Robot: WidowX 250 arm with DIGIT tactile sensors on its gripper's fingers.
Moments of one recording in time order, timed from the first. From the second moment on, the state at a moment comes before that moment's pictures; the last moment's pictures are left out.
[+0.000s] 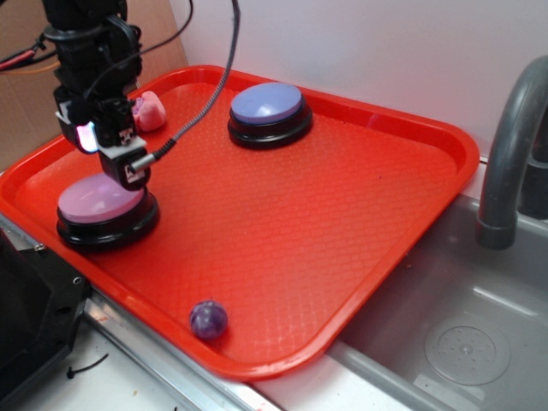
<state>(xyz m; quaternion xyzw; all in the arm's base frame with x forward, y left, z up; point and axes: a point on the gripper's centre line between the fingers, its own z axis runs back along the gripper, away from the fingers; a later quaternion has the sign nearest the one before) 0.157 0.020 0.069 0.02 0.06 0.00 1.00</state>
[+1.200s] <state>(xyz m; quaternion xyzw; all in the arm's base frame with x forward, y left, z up) 0.158 0.024 0.046 0.02 0.09 -0.01 1.00</state>
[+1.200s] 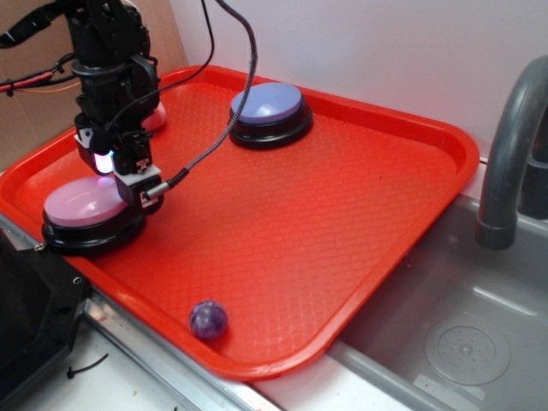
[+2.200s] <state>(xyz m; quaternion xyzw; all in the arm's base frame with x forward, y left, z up) 0.161 0.011 0.077 0.02 0.09 -0.02 1.00</state>
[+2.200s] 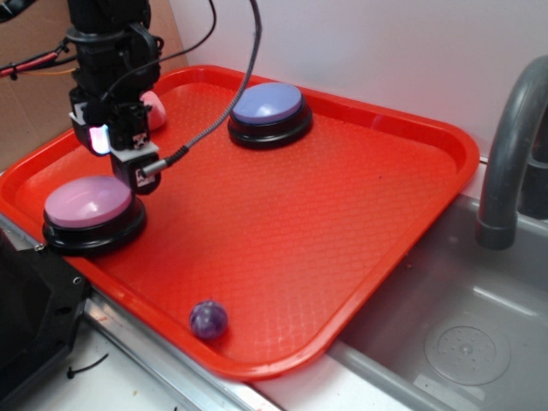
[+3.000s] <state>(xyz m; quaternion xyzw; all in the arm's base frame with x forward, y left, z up) 0.158 0.011 0.103 0.03 0.08 -0.02 1.00</state>
